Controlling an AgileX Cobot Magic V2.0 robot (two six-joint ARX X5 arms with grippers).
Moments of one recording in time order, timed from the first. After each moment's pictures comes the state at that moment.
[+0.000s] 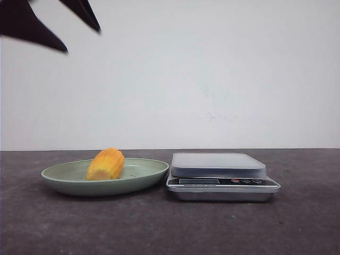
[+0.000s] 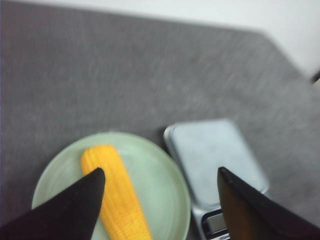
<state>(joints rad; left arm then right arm) -0.48 1.14 0.92 -0.28 0.05 -0.32 0.03 0.42 0.79 -0.52 -0.21 0.23</state>
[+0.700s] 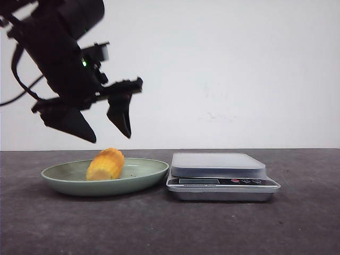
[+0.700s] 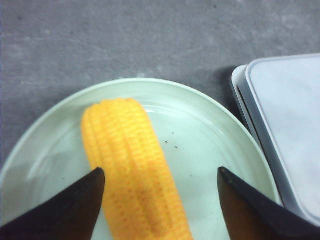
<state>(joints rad) -0.56 1.58 0.92 -0.07 -0.14 -0.31 0.03 0.42 0.79 -0.54 -0.22 0.23</state>
